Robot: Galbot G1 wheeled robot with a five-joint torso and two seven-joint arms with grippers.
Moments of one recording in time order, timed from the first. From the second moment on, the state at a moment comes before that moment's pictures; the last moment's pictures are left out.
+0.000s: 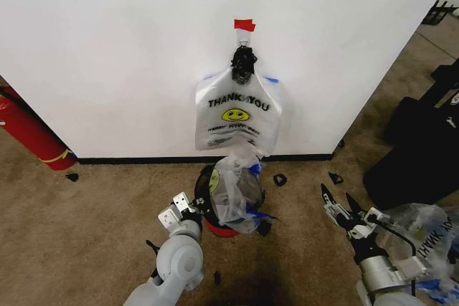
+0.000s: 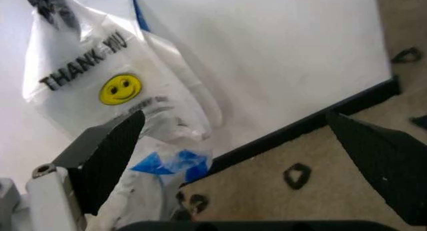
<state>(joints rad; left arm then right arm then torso) 1.23 -1.29 -0.09 -2.01 -0.94 0.26 -0.78 -1.73 1.11 0.60 2.11 0.99 0.14 -0.05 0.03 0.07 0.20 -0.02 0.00</state>
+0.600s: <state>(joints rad) 1.34 -1.10 -0.15 -2.27 -0.82 0.30 -0.64 -1.35 0.92 0.45 1.64 1.25 0.06 -0.63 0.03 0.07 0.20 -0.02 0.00</state>
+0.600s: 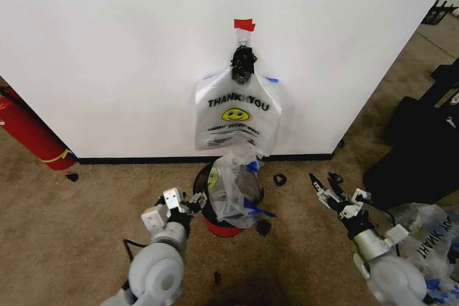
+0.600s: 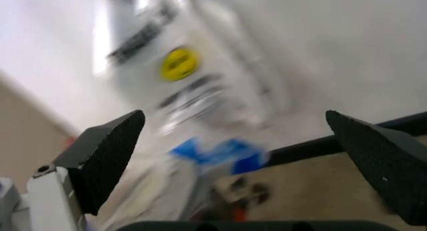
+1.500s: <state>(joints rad) 1.32 -1.07 -0.12 -2.33 -0.80 0.26 -0.54 -0.89 1.09 0.20 1.02 1.09 -0.16 -1.25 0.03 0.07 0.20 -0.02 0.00</state>
